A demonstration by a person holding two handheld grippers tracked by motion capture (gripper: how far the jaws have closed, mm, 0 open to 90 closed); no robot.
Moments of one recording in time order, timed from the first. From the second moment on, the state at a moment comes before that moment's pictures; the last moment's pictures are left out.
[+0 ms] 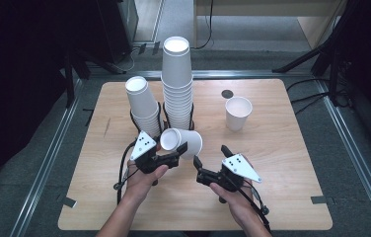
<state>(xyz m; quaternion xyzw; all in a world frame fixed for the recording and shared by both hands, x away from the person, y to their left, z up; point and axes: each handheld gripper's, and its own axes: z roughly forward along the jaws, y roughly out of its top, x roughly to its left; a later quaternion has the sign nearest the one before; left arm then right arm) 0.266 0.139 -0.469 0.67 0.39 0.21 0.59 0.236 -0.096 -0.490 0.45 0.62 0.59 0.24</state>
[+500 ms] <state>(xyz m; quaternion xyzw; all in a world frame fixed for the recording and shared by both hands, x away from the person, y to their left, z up) 0.268 0.136 -0.471 0.67 0.39 0.22 0.59 0.242 -0.107 -0.484 0.60 0.51 0.62 0.02</state>
